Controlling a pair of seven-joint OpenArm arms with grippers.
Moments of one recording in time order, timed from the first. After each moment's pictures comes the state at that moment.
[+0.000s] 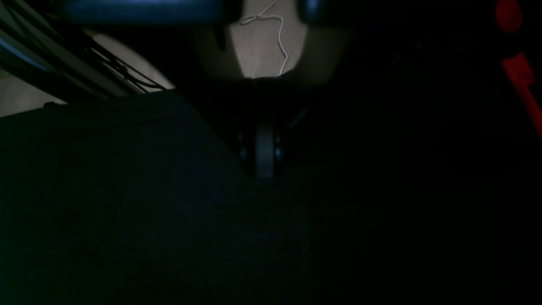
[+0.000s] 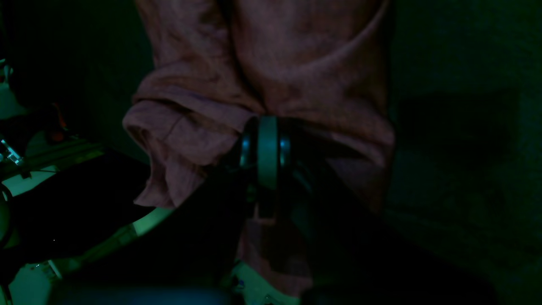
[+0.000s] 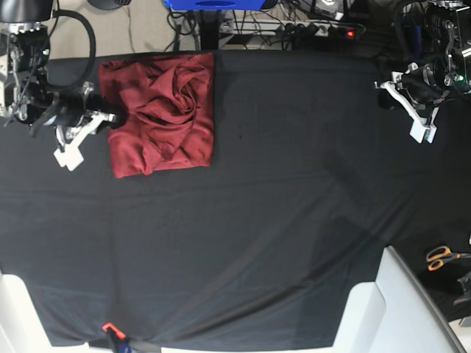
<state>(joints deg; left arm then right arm) 21.8 -26.1 -21.8 83.9 -36.4 -25.3 51.5 -10.8 14.1 11.1 82.5 49.7 15.6 -66.1</state>
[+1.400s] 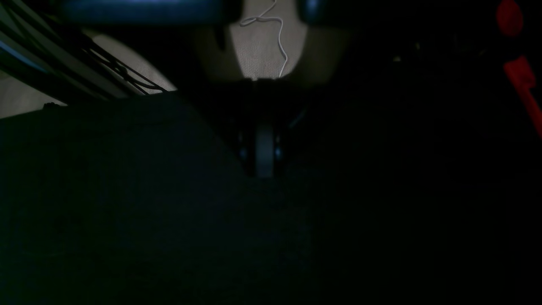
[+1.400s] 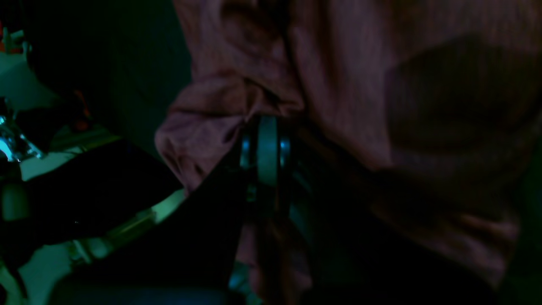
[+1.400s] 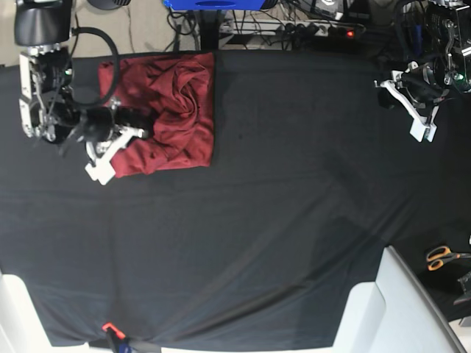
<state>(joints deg) 22.1 -26.1 -21.8 83.9 -36.4 -25.3 51.5 -3.4 10.0 4.6 75.7 49.6 13.7 -66.5</state>
